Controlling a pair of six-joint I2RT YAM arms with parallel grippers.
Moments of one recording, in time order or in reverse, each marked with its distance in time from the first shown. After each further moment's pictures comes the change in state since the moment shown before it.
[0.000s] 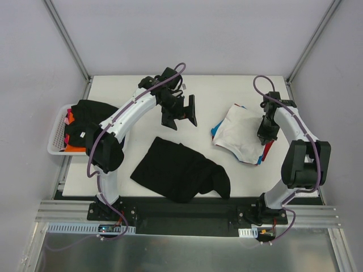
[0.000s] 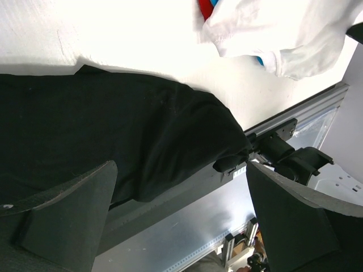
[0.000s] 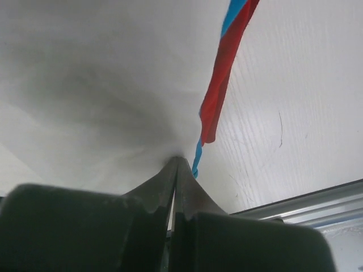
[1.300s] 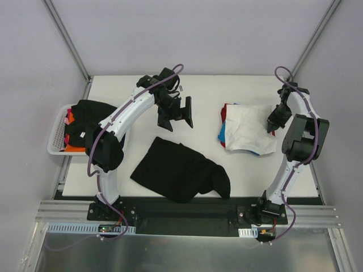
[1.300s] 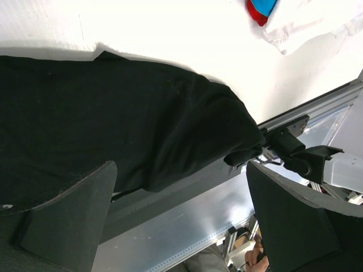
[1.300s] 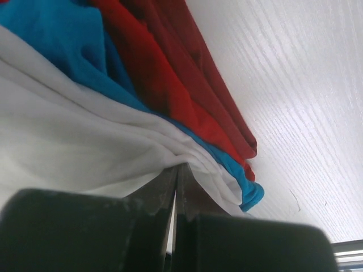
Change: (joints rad) left arm 0.024 0.006 0.004 -0.066 -0.009 0.031; right arm -0.219 0.412 0.378 -0.008 -0.185 0.031
